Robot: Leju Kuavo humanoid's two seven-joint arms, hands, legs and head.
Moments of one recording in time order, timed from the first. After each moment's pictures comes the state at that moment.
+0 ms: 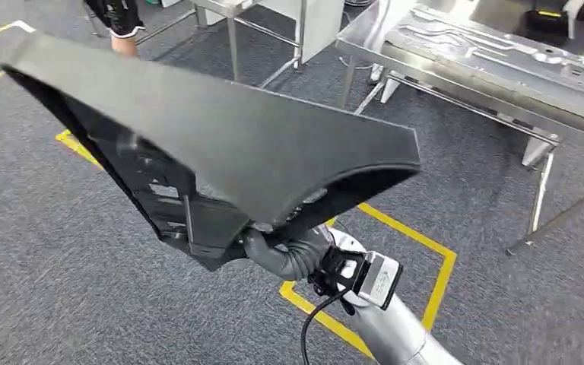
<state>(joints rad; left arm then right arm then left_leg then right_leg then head) -0.09 -0.06 1.27 -0.22 -0.51 0.15 -0.20 -0.42 0.09 0.67 -1.61 -0.01 0.24 -0.61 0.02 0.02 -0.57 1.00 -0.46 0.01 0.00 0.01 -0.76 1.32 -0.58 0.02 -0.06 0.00</state>
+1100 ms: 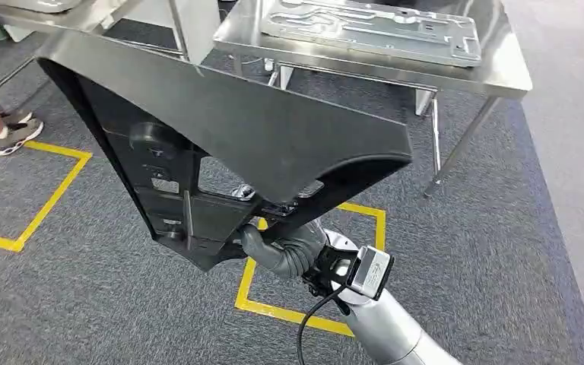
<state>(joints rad) -0.09 -0.06 1.28 -0.22 -0.51 0.11 -0.23 -0.43 0.09 0.68 -1.57 -0.03 0.22 -0.62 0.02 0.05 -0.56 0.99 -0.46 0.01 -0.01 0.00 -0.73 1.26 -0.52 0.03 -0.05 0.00</state>
